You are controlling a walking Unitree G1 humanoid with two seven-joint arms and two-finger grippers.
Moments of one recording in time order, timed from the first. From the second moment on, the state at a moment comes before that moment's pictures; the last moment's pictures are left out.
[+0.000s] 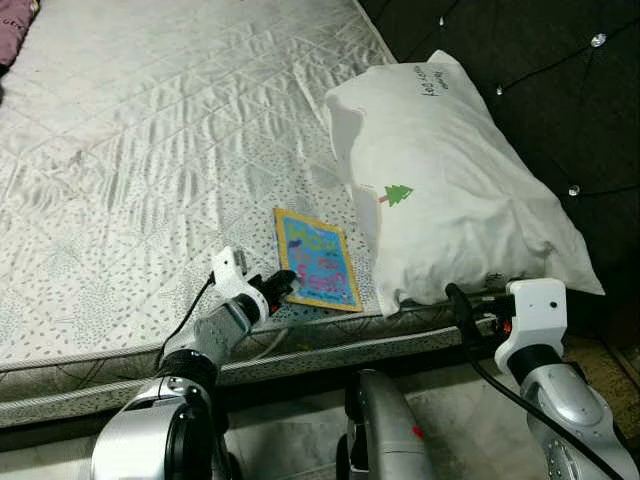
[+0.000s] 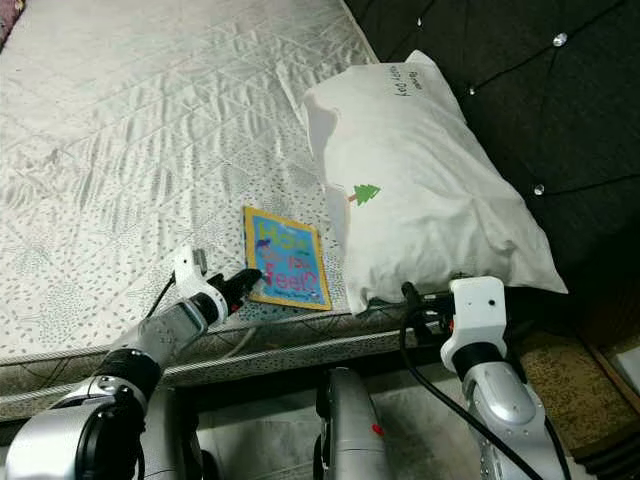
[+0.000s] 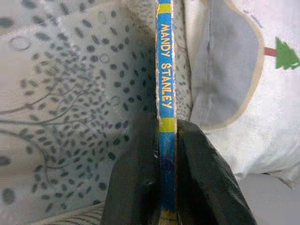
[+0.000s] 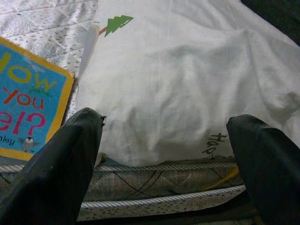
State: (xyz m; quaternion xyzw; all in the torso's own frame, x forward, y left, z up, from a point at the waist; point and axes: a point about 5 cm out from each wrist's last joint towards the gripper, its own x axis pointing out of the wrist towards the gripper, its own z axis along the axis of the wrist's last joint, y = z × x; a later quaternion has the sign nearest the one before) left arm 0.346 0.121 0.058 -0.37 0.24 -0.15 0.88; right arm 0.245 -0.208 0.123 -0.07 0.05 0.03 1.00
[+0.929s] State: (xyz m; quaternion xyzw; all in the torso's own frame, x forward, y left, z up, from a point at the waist) left arm 0.347 0.130 0.056 -0.34 0.27 -0.14 0.89; right arm 0.248 -0.207 0.126 -0.07 0.05 0.03 1.00
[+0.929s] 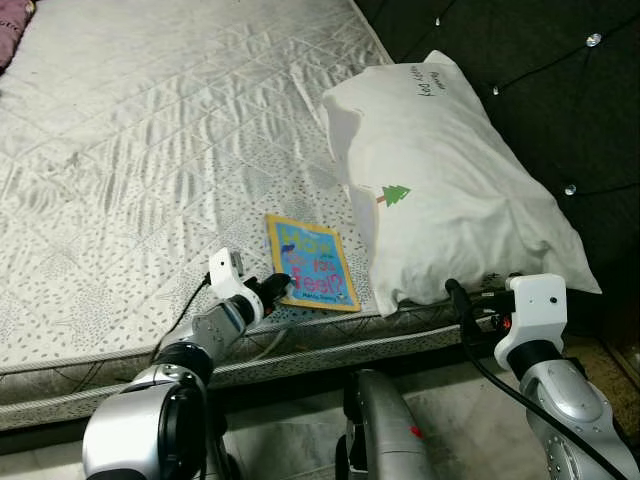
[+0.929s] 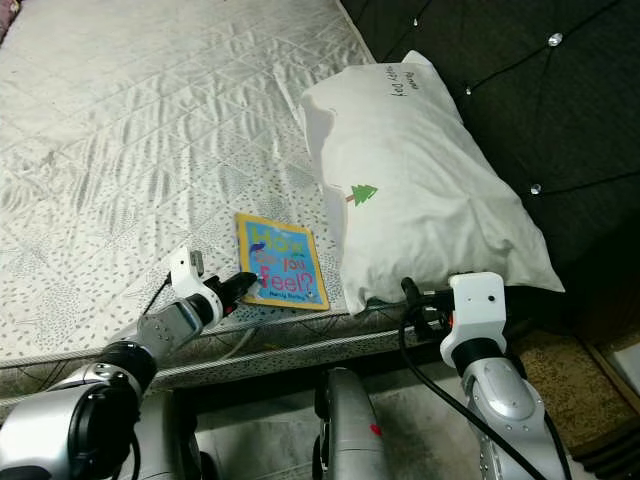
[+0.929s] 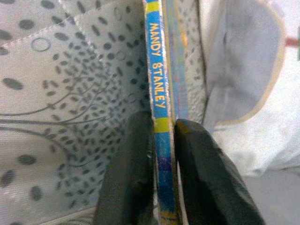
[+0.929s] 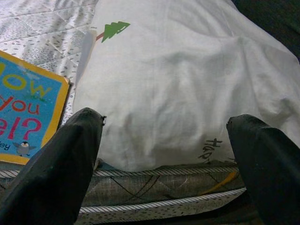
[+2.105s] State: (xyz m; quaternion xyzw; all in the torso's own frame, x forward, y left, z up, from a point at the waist) left arm 0.356 0.148 0.064 -0.17 0.22 -0.09 0.96; right arm 0.257 -0.196 0.126 -0.06 0.04 0.04 1.00
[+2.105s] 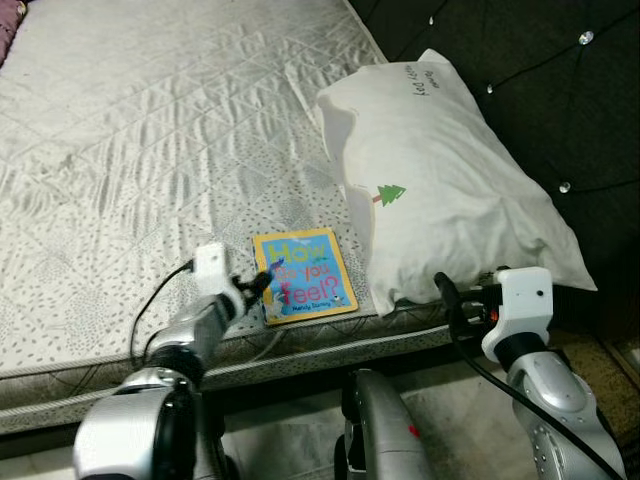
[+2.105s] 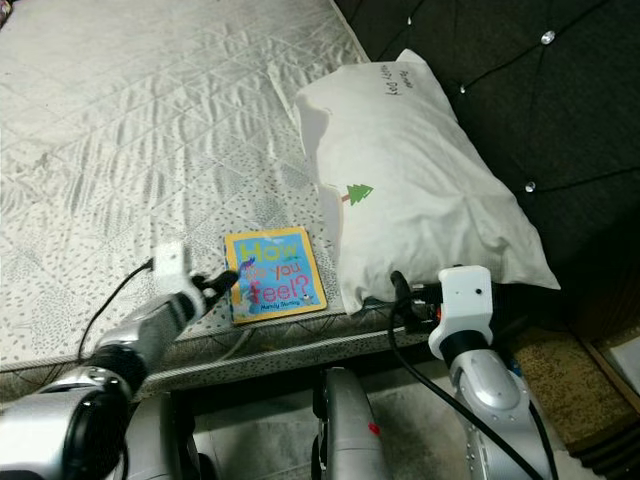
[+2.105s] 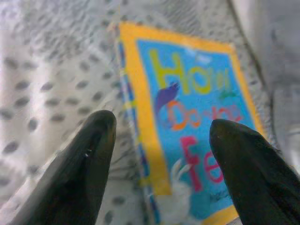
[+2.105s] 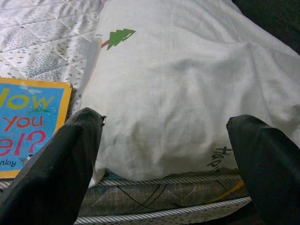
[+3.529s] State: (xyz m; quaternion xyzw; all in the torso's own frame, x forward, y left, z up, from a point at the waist) left arm 0.305 0.056 0.028 -0.05 0.27 -0.30 0.91; right arm 0.279 -0.176 0.118 -0.03 0.02 0.05 1.00
